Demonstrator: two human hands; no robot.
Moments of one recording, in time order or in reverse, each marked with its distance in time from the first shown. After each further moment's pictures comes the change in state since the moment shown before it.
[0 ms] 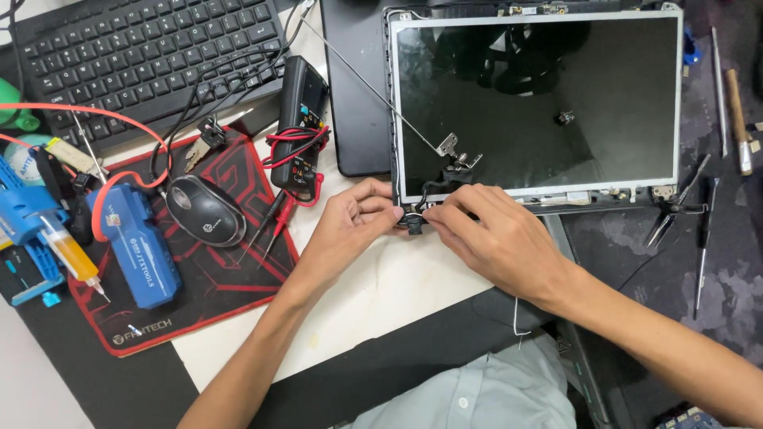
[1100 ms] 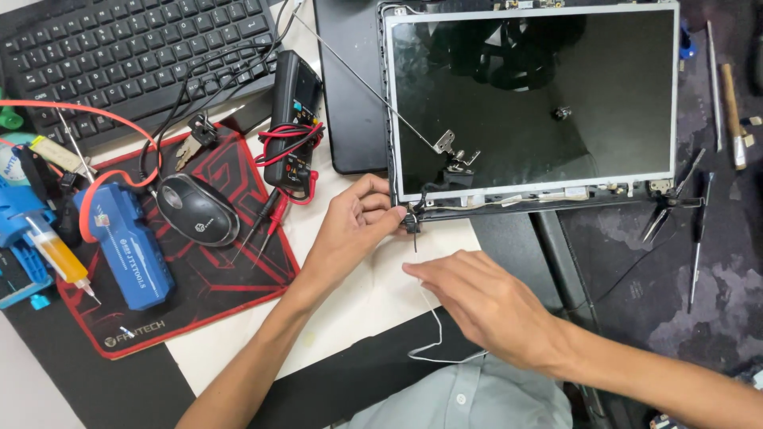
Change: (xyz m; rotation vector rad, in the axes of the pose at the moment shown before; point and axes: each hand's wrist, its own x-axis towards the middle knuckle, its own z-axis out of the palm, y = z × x) left_hand -0.001 0.003 0.014 0.002 0.048 -0.008; right_hand -0.033 -0.048 -0.002 0.342 -0.105 0.196
